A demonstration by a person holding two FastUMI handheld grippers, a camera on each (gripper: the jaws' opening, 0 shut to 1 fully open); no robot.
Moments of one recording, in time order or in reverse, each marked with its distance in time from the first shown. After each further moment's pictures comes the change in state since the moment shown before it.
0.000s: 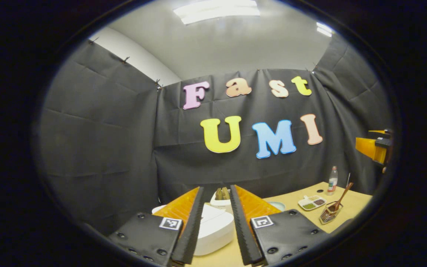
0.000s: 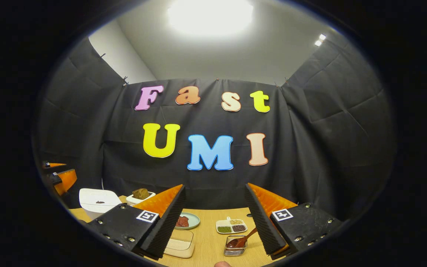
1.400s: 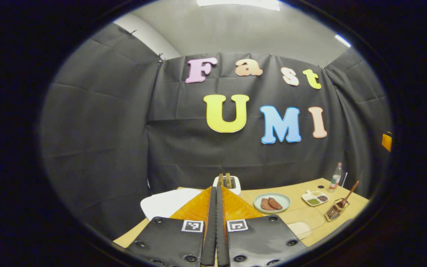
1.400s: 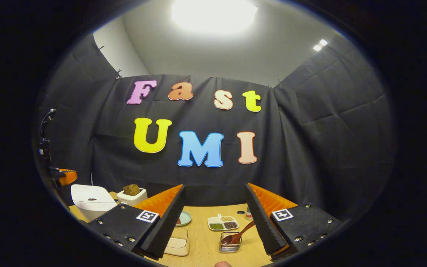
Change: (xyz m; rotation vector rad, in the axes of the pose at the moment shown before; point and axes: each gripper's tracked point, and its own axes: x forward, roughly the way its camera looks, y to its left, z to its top) left arm 0.106 0.065 -0.089 -0.114 0.177 -0.080; right arm -0.013 0.006 -0.007 -0.046 0.030 -0.123
